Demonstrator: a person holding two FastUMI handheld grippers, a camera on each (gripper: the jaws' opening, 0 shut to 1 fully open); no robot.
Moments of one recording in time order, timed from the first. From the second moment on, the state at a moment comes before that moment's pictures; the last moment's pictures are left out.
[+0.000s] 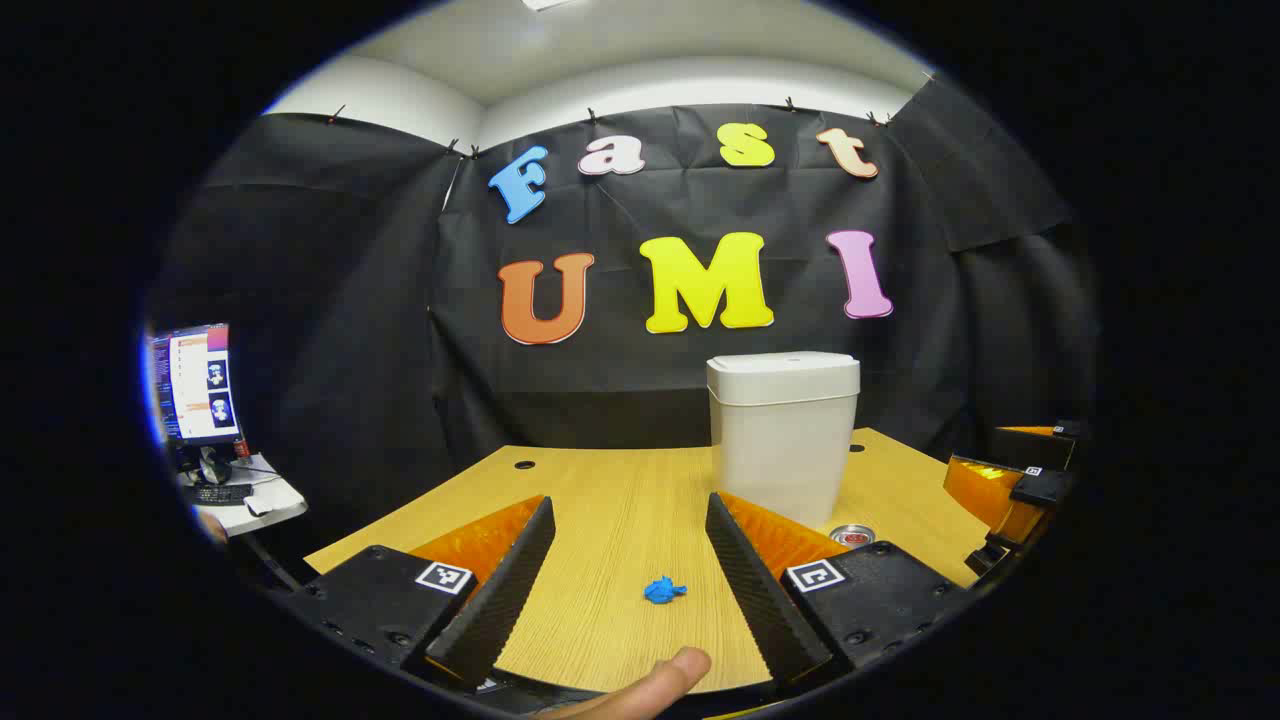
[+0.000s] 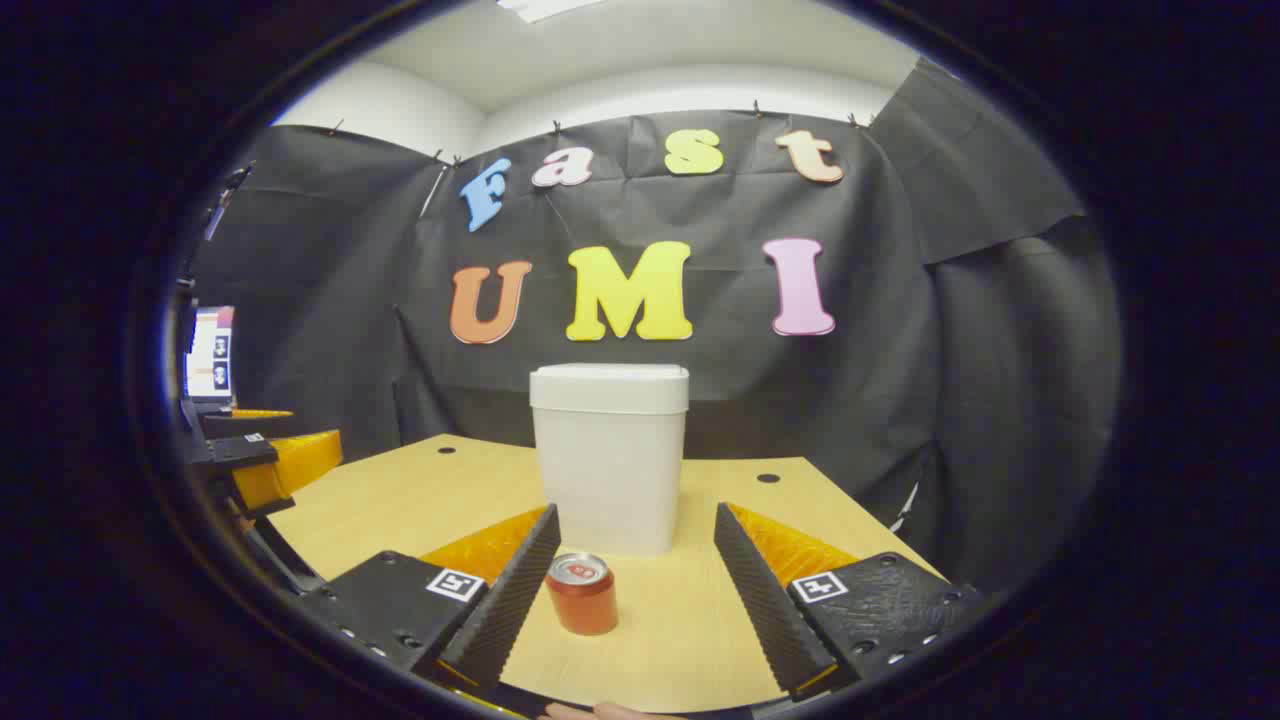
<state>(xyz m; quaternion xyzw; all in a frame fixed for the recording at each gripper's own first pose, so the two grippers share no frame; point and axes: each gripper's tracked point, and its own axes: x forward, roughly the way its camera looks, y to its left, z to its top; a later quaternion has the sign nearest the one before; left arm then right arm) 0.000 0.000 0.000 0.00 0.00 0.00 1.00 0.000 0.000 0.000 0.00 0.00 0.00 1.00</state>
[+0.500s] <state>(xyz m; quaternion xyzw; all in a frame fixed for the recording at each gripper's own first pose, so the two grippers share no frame) 0.006 0.000 -0.012 -0.01 0.02 0.00 1.00 0.004 -0.001 -0.003 0.01 0.01 0.01 1.00</state>
